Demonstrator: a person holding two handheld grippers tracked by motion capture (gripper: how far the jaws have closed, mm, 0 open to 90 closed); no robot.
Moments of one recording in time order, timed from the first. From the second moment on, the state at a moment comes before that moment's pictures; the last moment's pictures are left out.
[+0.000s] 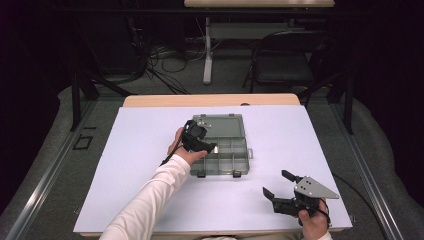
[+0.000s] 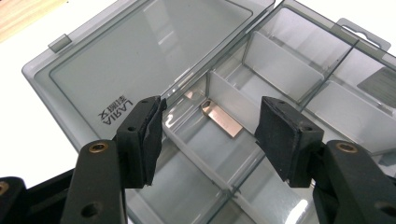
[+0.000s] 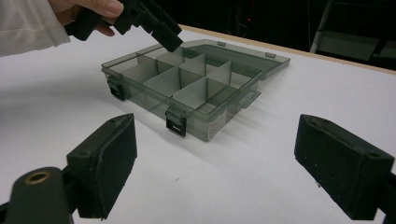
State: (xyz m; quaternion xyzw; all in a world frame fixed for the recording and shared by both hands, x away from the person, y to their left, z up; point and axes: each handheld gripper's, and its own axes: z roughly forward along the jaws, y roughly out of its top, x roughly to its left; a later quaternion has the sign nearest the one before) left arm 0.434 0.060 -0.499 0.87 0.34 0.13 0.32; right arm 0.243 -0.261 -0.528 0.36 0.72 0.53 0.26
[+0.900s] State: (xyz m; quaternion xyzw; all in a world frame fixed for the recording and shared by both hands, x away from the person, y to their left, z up) left arm 0.408 0.083 -0.477 0.84 0.36 0.10 0.40; right arm 0.243 -0.259 -0.529 0.36 0.73 0.53 0.26
